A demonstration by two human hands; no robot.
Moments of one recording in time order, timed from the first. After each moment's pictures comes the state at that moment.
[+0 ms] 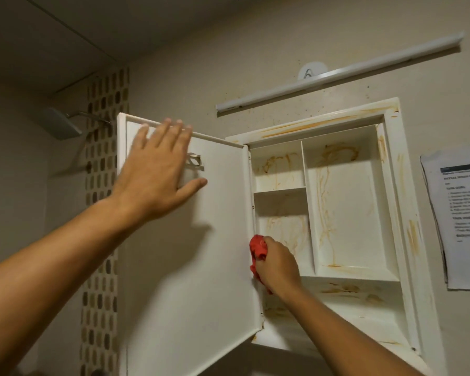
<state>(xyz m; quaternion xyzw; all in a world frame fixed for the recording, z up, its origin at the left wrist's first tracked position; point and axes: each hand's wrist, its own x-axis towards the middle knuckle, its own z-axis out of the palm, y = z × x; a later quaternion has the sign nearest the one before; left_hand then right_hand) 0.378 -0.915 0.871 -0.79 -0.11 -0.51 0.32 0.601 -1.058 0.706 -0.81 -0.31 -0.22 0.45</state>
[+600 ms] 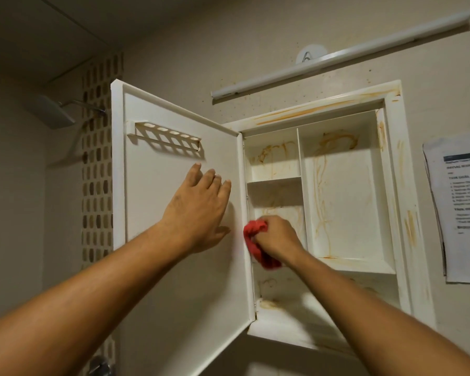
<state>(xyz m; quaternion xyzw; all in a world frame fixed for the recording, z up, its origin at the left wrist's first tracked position) 0.455 -0.955 0.808 -0.81 -0.13 -0.34 0.46 0.617 -1.074 0.743 -0.80 -0.33 -0.19 0.46</state>
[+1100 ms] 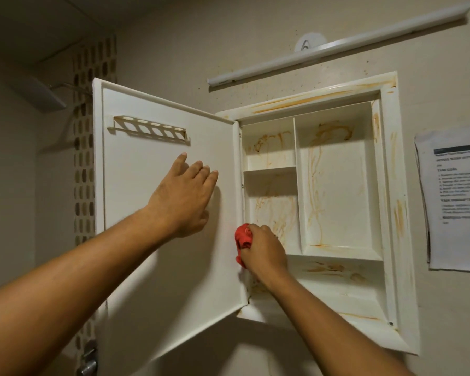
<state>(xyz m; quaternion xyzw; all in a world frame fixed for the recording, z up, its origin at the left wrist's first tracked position) 0.445 -0.942 0.807 -0.83 -0.13 -0.32 0.43 0.597 -1.061 0.690 -0.84 -0.31 -0.23 0.38</state>
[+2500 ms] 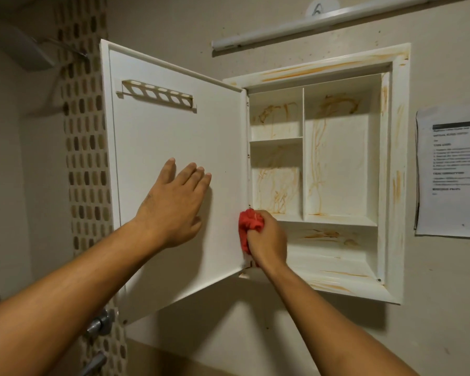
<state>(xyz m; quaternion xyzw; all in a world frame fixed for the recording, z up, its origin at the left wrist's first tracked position) 0.412 -0.906 0.737 -0.86 -0.10 -0.32 0.39 0.575 -1.048 0.635 -0.72 -0.24 -0.18 0.62</state>
